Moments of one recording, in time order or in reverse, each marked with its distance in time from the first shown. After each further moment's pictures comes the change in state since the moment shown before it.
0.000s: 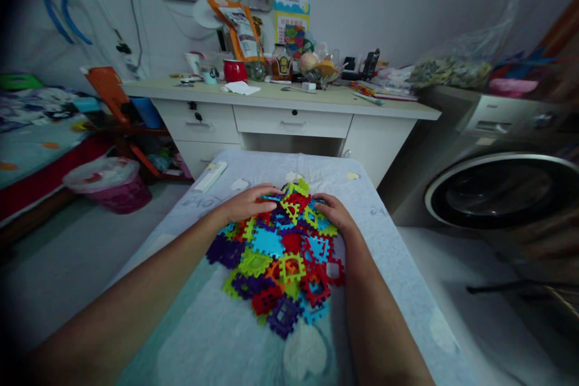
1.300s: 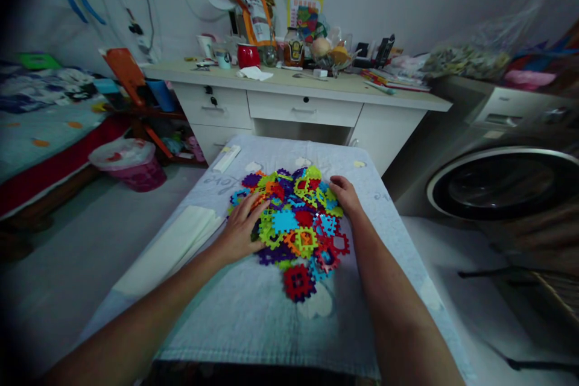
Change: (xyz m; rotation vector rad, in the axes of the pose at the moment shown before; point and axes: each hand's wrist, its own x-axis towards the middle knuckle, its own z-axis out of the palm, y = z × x) left_hand -0.138 0.009 0.065 0.482 0.260 -0.059; right_hand -0.007 0.000 0.007 -0.039 0.279 0.014
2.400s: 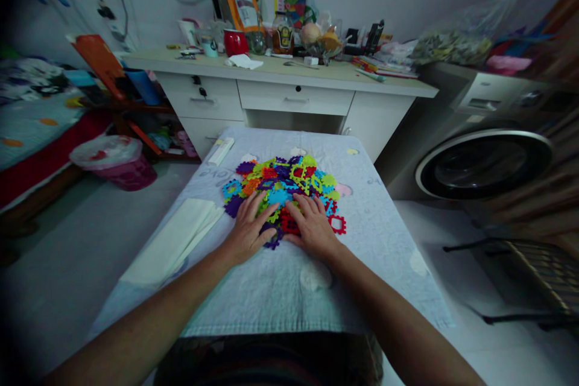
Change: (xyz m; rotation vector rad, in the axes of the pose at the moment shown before) left_hand -0.019 0.023 0.009 -0.075 0.000 0.055; right_hand -0.159 -0.041 0.056 -0.930 -0.293 -0.743
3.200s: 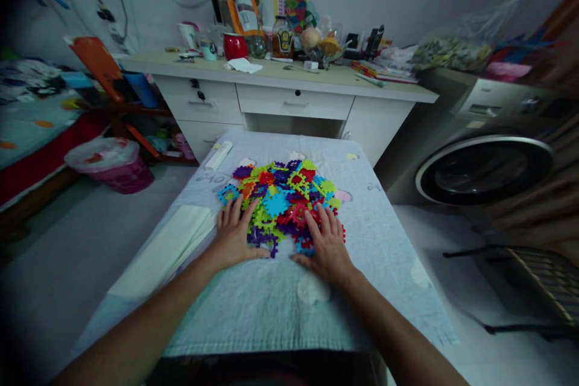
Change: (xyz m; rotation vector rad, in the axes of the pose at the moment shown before) left_hand -0.002 -0.018 -0.001 0.141 -0.046 -0.275; right_hand -0.043 0.009 0.002 -0.106 0.020 0.206
